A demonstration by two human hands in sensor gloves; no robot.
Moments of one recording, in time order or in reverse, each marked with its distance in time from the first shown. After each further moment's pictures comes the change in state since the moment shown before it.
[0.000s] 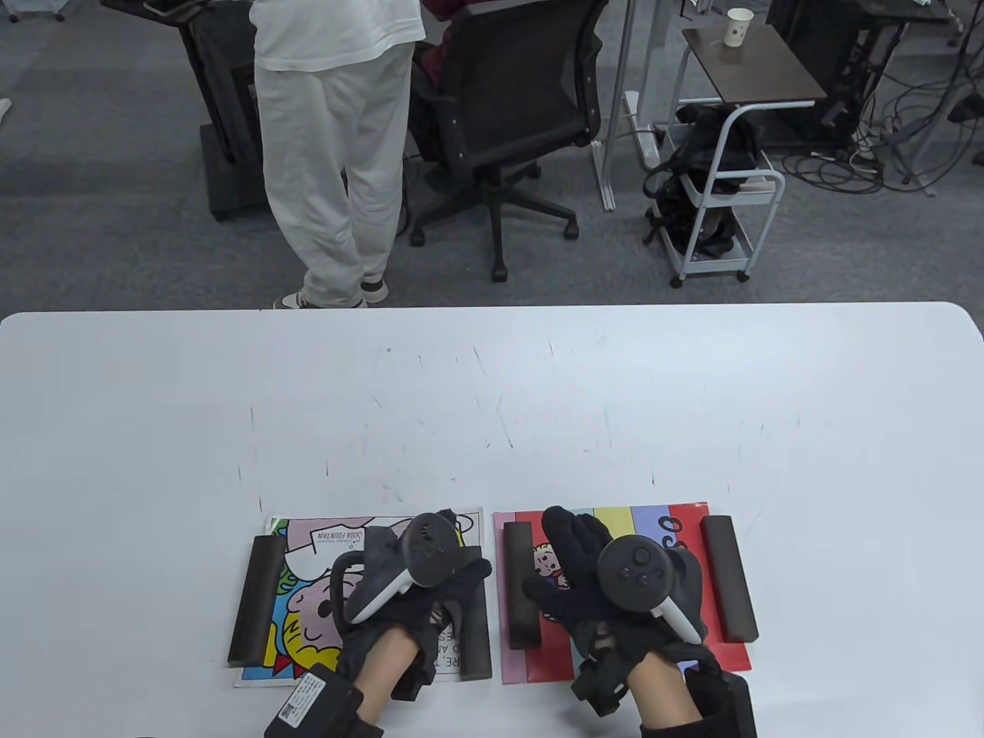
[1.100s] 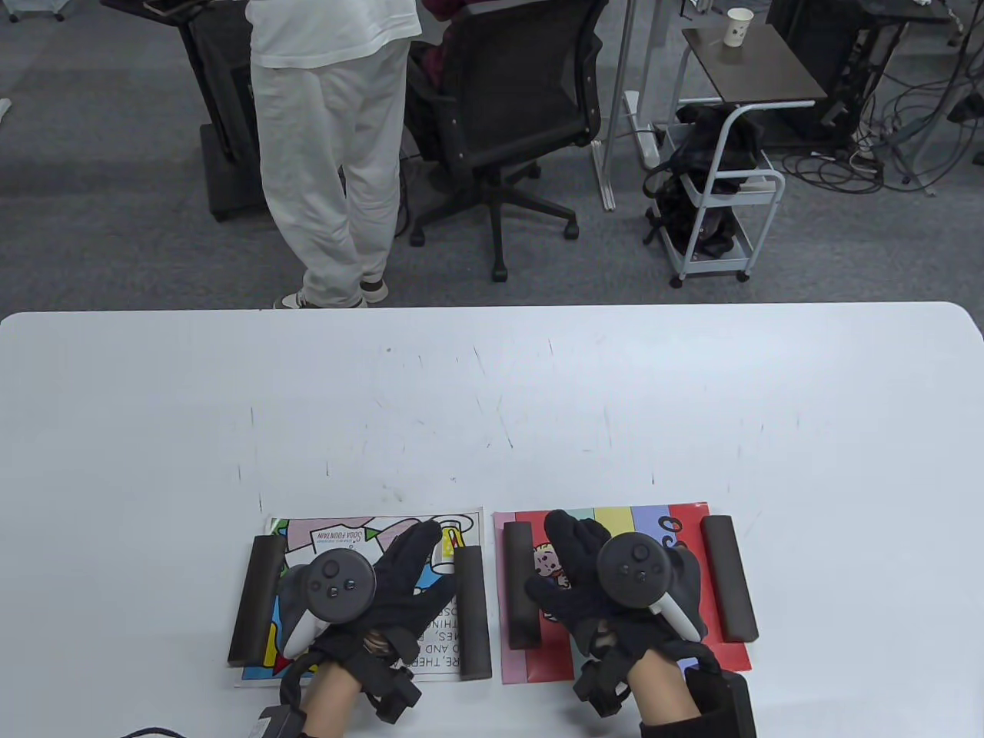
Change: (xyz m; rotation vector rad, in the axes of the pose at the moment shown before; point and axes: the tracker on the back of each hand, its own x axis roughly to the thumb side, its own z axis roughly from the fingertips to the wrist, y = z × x) left_hand -0.054 -0.027 0.019 0.076 -0.198 0.456; right_hand -0.006 0.001 -0.001 0.030 0.041 0.003
